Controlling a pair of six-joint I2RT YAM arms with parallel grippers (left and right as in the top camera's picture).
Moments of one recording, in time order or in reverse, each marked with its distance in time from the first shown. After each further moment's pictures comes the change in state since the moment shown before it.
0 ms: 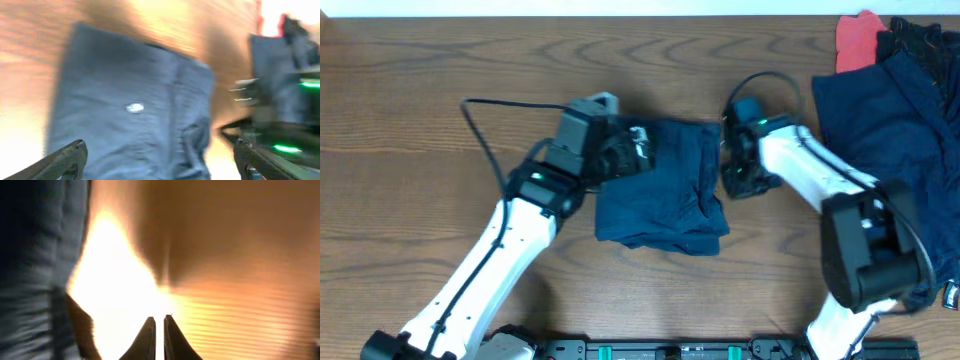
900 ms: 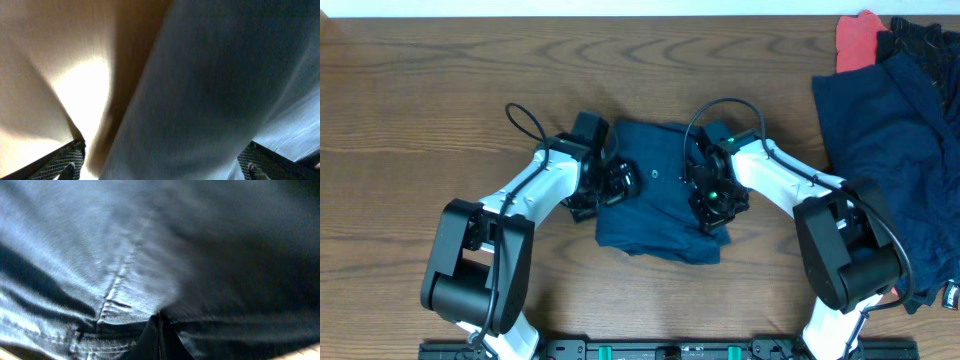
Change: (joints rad) left arm 0.083 0.442 0.001 -0.230 0.149 -0.013; right arm 0.148 0.062 -0.066 -0.059 -0.325 -0.141
